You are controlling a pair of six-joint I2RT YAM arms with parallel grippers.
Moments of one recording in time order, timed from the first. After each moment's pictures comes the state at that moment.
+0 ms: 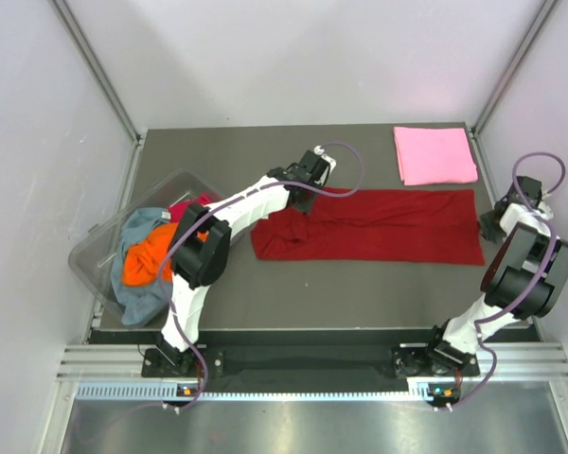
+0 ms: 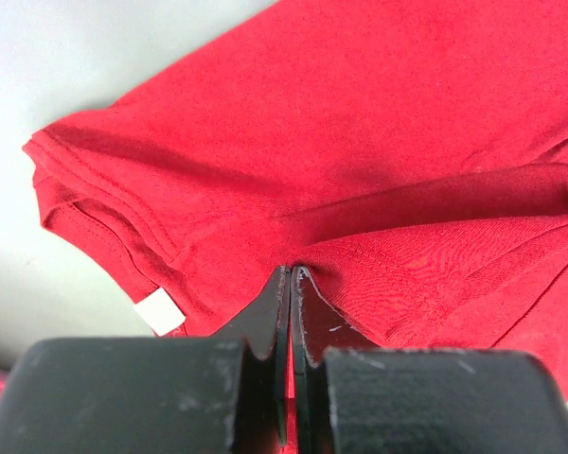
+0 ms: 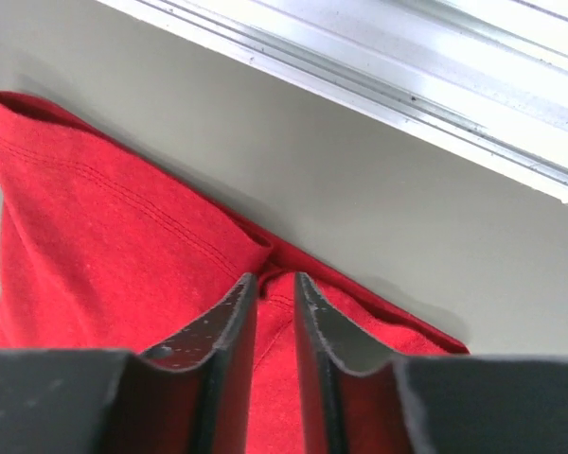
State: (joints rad) left arm -0.69 2.11 1.74 -0.58 -0.23 -0.03; right arm -0.51 1.67 1.03 -0.36 0.11 0.71
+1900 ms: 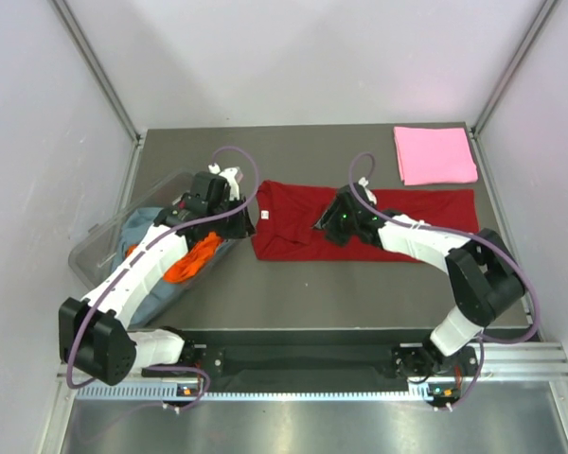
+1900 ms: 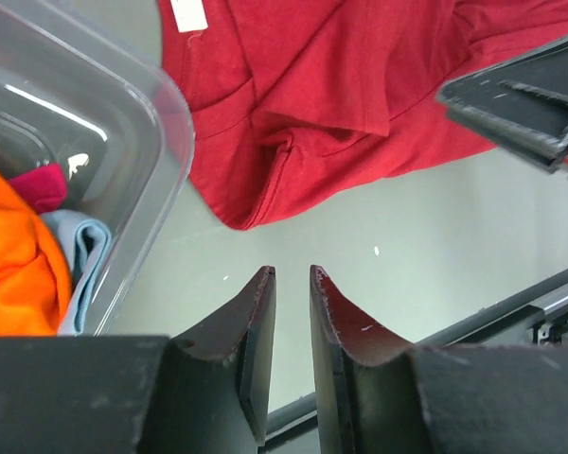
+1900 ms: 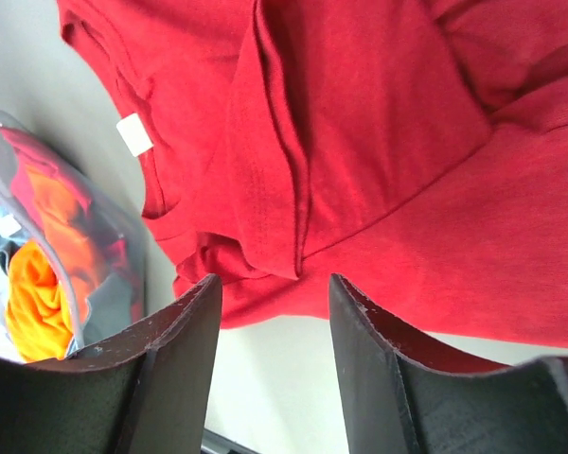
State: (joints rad) left arm -0.40 1.26 1.05 -0.61 0.19 -0.40; right arm 0.61 1.61 0.96 -0.17 0.02 1.15
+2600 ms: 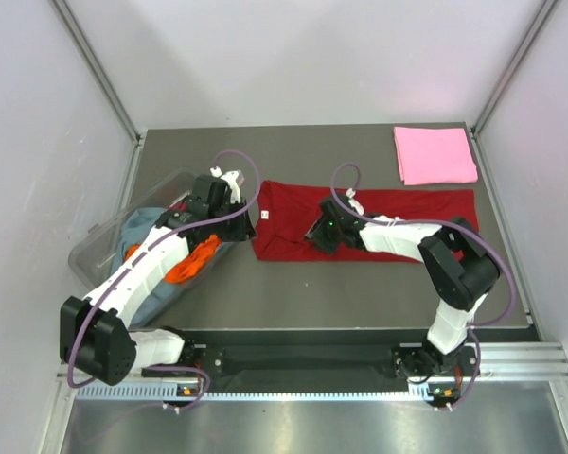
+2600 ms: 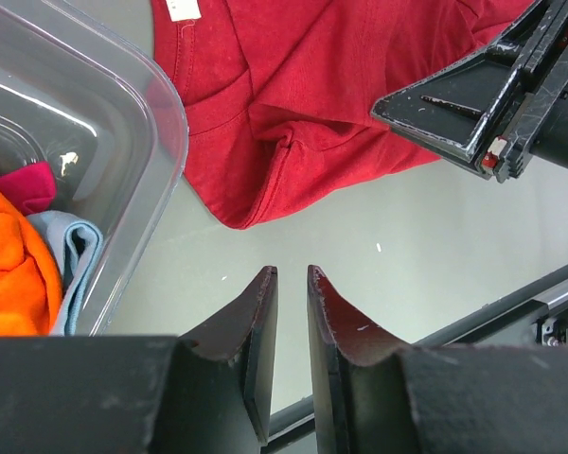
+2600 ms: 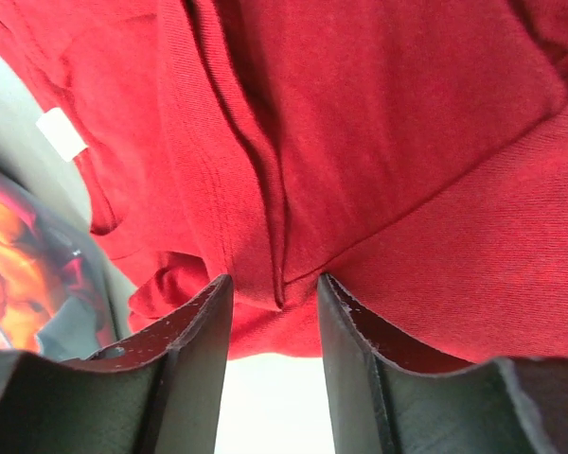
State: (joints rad) left arm -0.40 1.26 1.01 -0.57 0.21 -0.40; right arm 0.68 1.77 1.00 -0.14 0.05 1.25
